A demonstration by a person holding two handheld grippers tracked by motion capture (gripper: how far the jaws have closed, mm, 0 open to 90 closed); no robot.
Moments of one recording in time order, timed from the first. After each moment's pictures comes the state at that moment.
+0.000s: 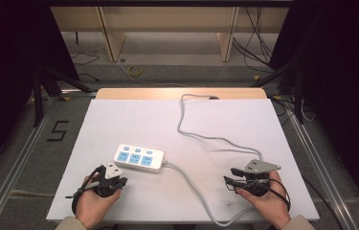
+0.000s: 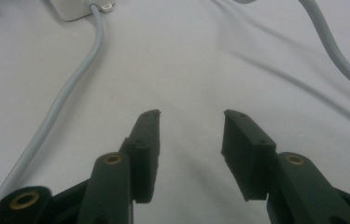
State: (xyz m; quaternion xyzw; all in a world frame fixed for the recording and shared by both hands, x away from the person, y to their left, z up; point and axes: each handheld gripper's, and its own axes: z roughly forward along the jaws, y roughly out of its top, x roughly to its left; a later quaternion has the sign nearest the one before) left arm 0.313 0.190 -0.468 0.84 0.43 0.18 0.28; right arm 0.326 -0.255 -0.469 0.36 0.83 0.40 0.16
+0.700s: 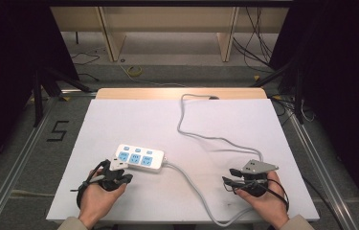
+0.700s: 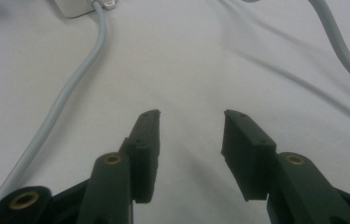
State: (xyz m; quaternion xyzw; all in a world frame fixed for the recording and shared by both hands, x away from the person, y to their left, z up) left arm 0.324 0.178 -0.454 0.83 0.44 0.15 0.29; right arm 0.326 -0.251 -0.470 0.36 0.83 0.40 0.16
